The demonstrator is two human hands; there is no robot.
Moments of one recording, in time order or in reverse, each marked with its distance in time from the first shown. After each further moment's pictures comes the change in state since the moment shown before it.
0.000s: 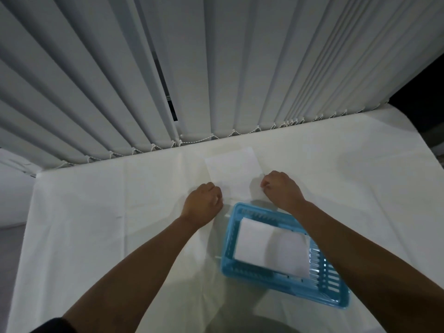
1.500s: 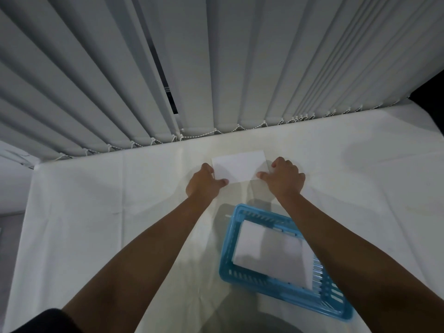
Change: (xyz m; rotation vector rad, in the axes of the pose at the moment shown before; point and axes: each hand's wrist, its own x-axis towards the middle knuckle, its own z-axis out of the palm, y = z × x) left_hand 0.052 0.018 -0.018 -0.270 -0.134 -0.736; right_hand 0.035 -0.018 0.004 0.009 0.216 0.374
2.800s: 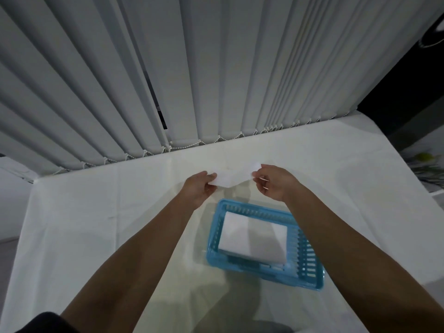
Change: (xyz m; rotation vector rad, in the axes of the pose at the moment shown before) left_hand -0.049 0.019 -0.014 -1.257 -0.369 -0.181; right_hand -0.057 0.021 -0.087 1.439 -0.537 0.460
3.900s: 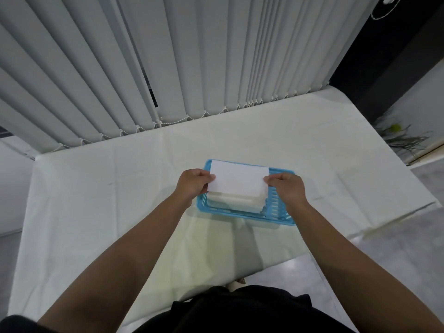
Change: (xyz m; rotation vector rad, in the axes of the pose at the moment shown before) left_hand -0.105 -0.076 -0.010 0.669 0.098 0.217; right_hand -0.102 0.113 -0.089 -0.421 0.395 -0.366
